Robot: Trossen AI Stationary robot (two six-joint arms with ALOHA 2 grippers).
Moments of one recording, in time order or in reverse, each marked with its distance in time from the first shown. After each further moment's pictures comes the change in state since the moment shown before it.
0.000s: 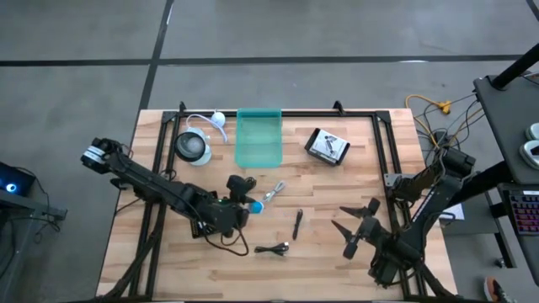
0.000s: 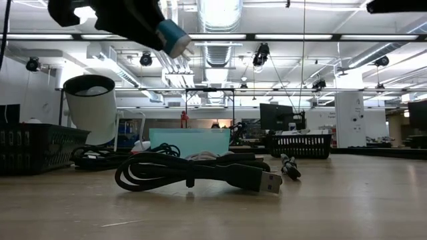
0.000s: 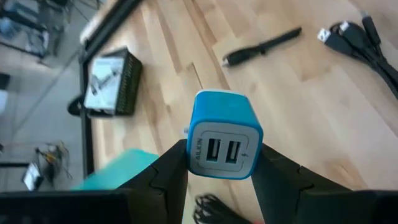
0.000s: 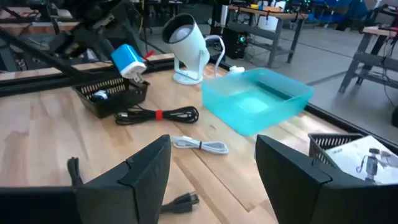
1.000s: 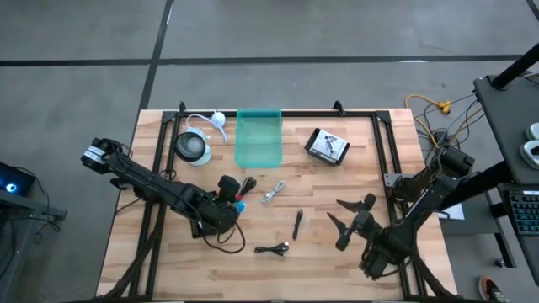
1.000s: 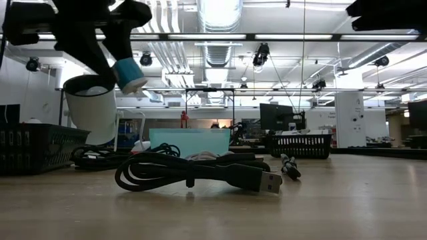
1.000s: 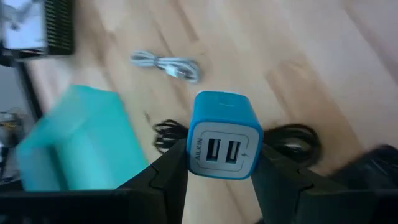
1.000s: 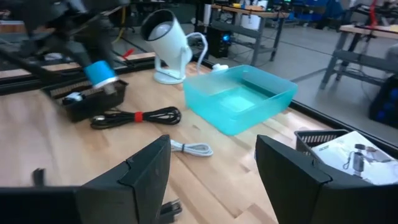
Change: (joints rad) left arm -0.001 0.003 0.000 -0.331 0.095 -0.092; right arm -0.080 0.000 -0.049 0.074 0.005 -0.036
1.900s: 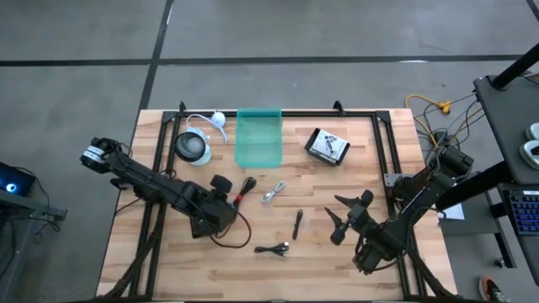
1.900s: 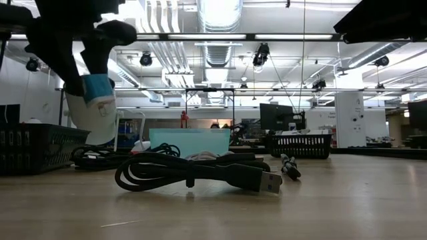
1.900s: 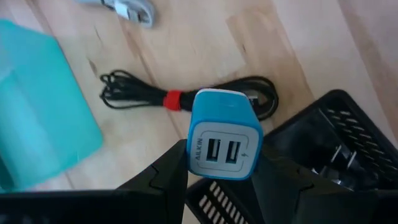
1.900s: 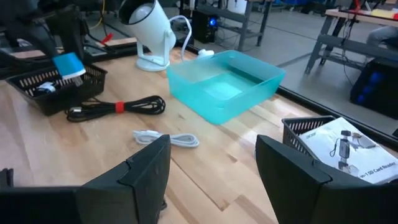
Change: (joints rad) left arm 0.022 -0.008 -0.009 -0.167 0.150 -0.141; right arm -0.066 0.000 0.000 0.002 -0.061 -0.015
